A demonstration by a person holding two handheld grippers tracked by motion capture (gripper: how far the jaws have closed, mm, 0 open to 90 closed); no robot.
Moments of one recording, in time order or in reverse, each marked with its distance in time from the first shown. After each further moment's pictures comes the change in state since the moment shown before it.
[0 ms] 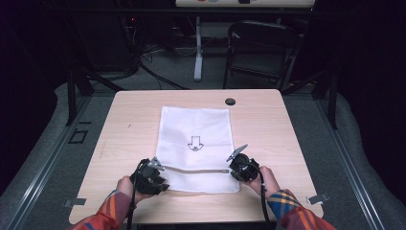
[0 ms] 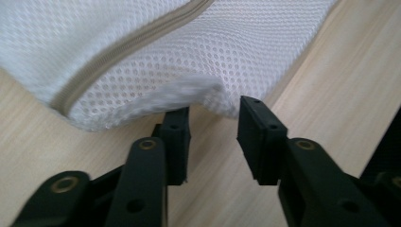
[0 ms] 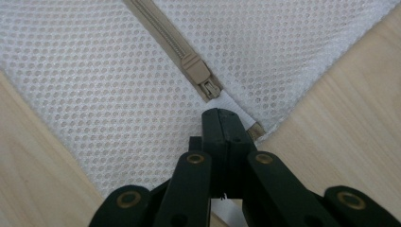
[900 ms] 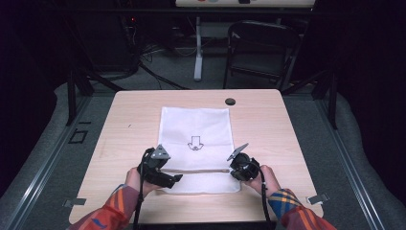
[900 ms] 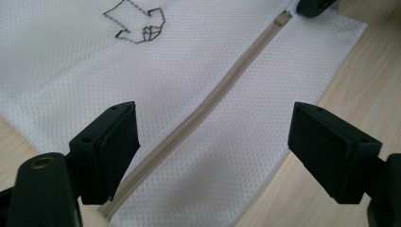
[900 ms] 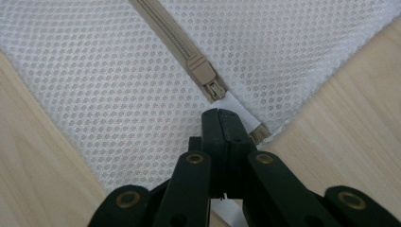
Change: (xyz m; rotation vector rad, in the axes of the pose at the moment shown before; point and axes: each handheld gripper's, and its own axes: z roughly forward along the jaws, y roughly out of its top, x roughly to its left) left arm -0.011 0.048 0.000 -0.201 0.072 0.035; right arm -0.002 0.000 0.001 -0.014 0.034 -0.007
